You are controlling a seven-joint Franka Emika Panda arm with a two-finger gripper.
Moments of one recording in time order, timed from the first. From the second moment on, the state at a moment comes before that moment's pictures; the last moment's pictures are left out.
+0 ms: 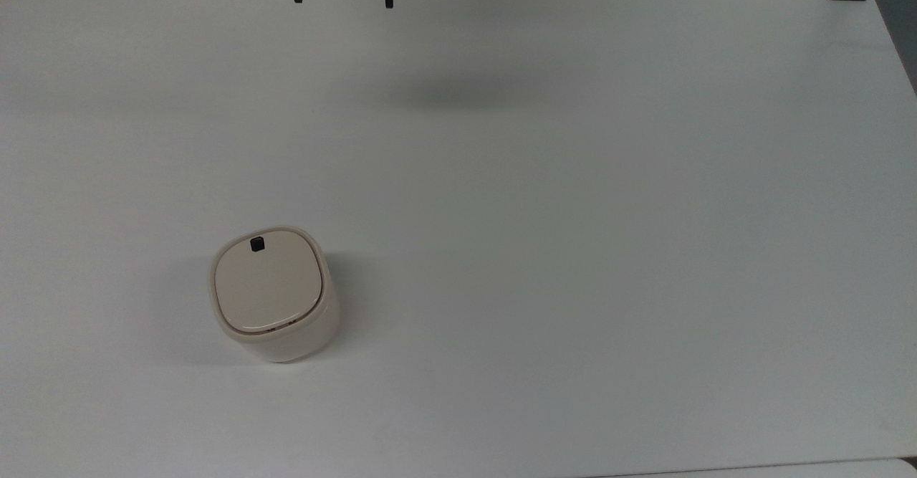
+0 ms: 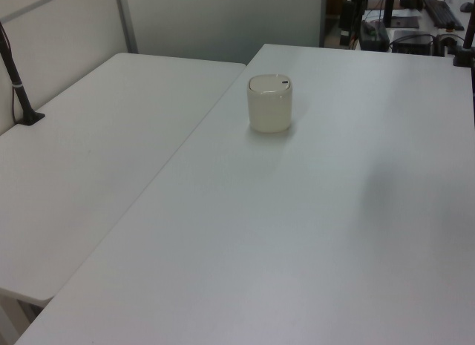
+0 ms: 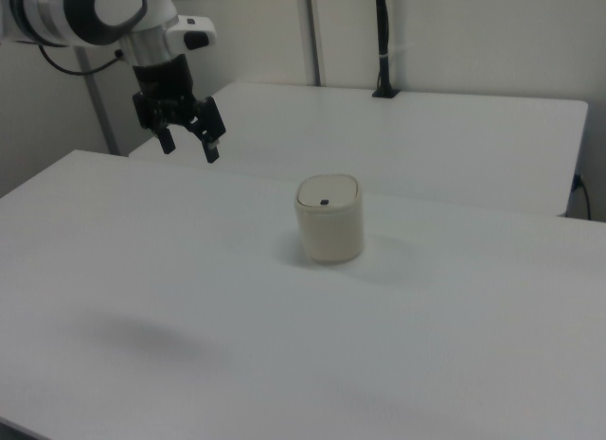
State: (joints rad) arm 0.14 -0.02 -0.13 -1.63 -0.02 1.69 0.02
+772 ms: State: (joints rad) arm 0.15 -0.02 -0.13 -1.63 -0.02 1.69 0.02
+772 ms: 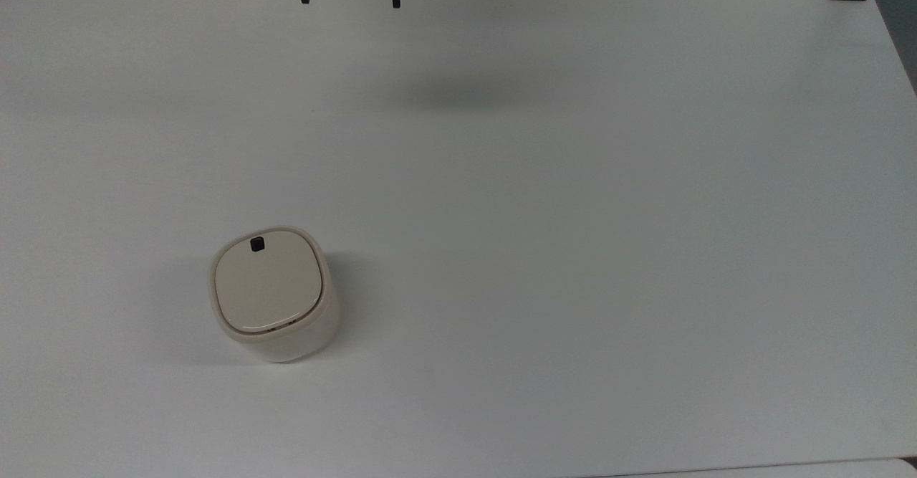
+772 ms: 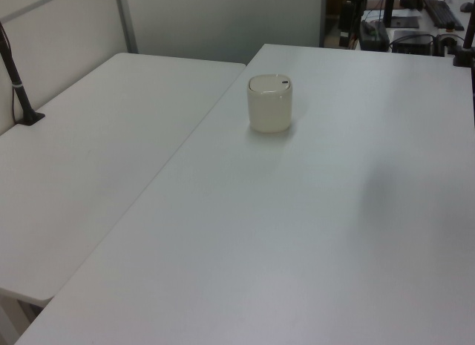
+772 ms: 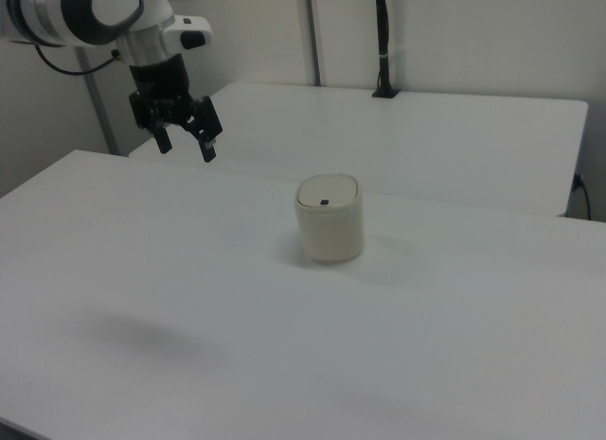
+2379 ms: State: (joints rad) arm 0.14 -0.01 -0.13 -1.63 -0.03 1.71 -0.15
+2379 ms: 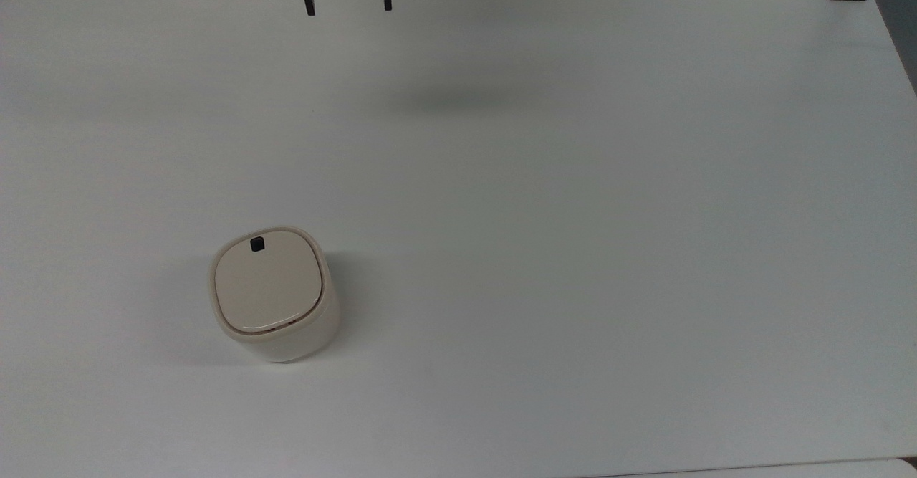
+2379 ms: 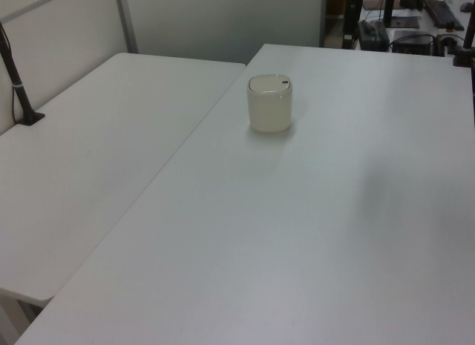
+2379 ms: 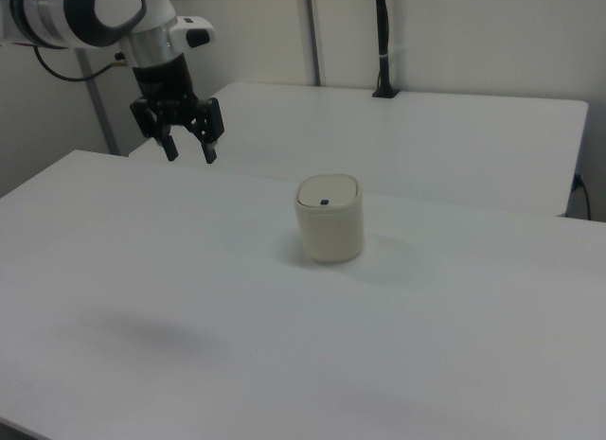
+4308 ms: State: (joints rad) arm 0.05 0.41 -0.17 -1.63 -0.34 2.54 0.69
